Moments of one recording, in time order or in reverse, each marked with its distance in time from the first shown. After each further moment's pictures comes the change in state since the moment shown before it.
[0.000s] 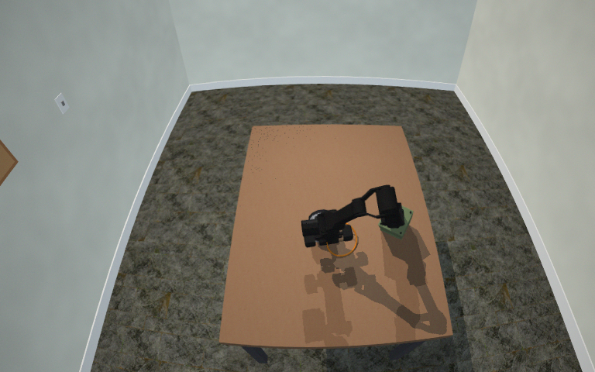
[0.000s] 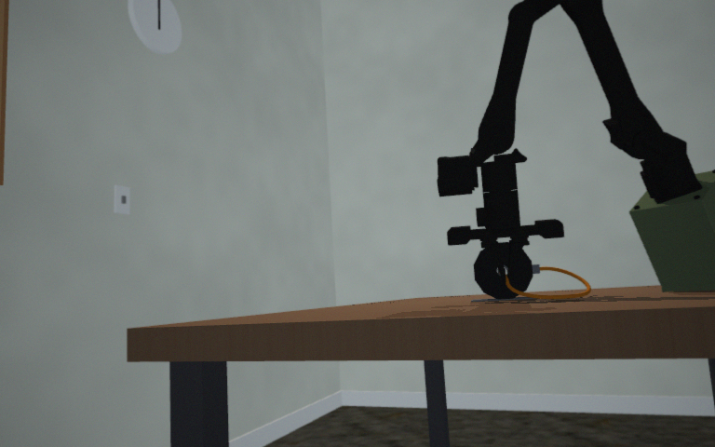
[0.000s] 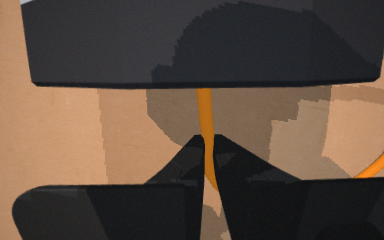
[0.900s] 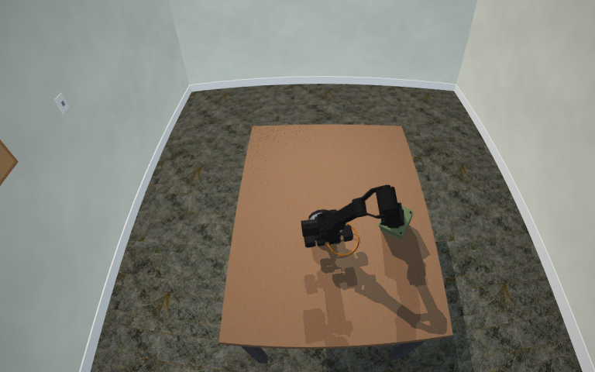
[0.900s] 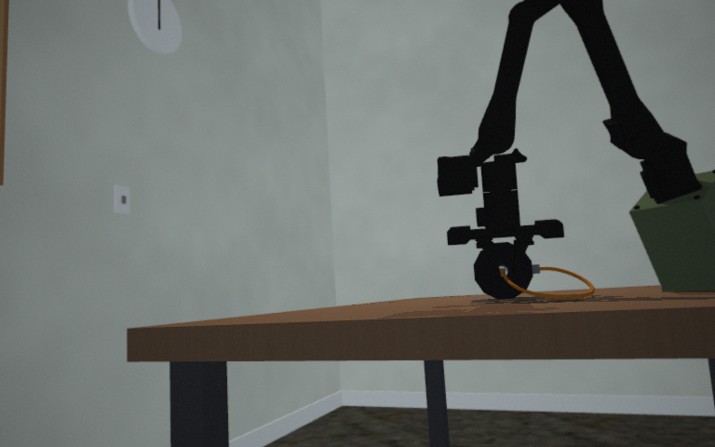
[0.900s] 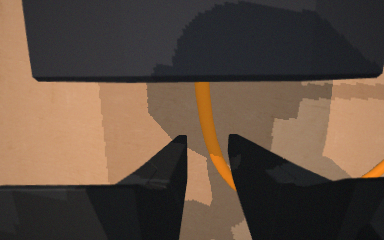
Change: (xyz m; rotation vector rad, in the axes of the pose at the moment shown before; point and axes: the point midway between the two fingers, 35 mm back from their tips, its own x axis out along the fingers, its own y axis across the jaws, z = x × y) arm 0.000 0.000 -0.001 -0.002 0.001 0.002
